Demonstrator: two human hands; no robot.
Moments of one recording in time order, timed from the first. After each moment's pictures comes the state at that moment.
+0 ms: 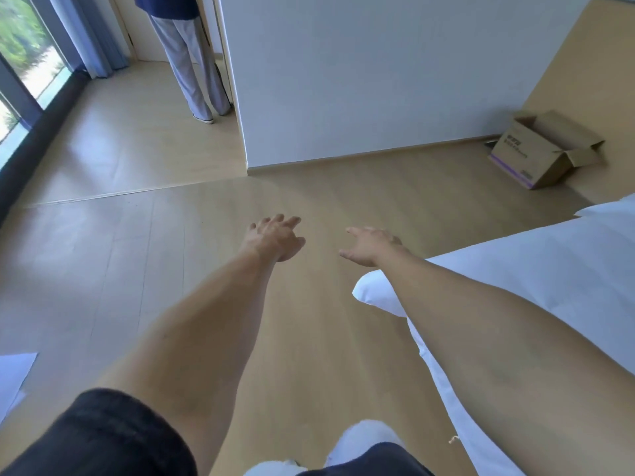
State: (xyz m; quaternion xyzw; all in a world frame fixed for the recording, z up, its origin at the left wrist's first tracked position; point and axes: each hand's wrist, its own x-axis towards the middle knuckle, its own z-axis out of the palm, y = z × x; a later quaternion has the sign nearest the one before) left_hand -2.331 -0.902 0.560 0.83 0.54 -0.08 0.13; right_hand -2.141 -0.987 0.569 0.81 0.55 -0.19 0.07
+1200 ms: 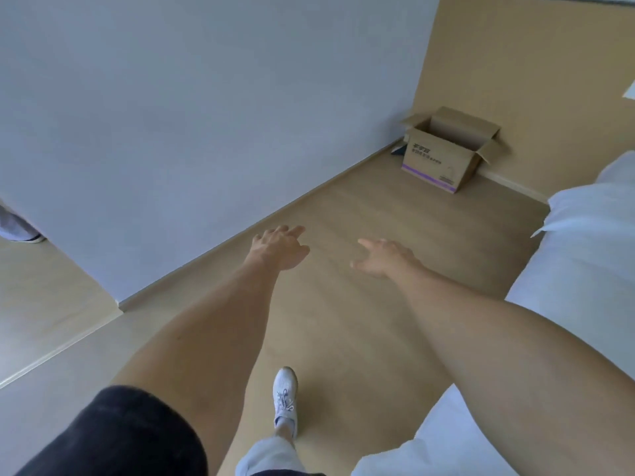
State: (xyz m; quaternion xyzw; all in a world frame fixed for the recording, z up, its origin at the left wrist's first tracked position) left_hand -1.815 -0.358 0.557 0.92 0.33 -0.13 0.13; right_hand -1.671 -0.530 0.551 0.91 0.35 -0.21 0.00
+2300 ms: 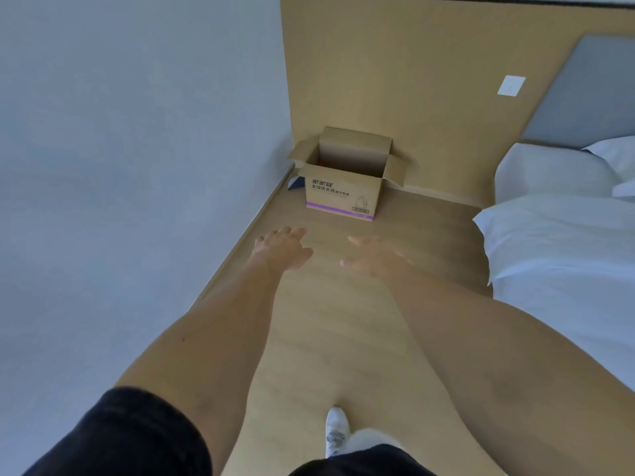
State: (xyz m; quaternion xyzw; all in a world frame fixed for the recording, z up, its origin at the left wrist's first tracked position) left_hand -1.149 -0.133 0.539 0.98 0.11 -0.16 0.08; right_hand -1.099 -0.332 0.532 0.96 0.12 -0.24 -0.09
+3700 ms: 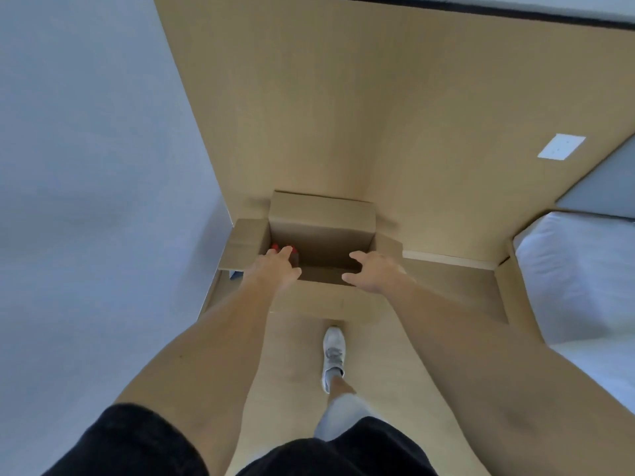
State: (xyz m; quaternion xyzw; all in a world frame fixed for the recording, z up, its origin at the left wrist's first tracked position) left_hand -0.324 0.031 0.436 0.96 0.05 -0.22 0.19; right_hand -0.320 -0.196 0.471 0.96 0.03 -0.28 -0.08
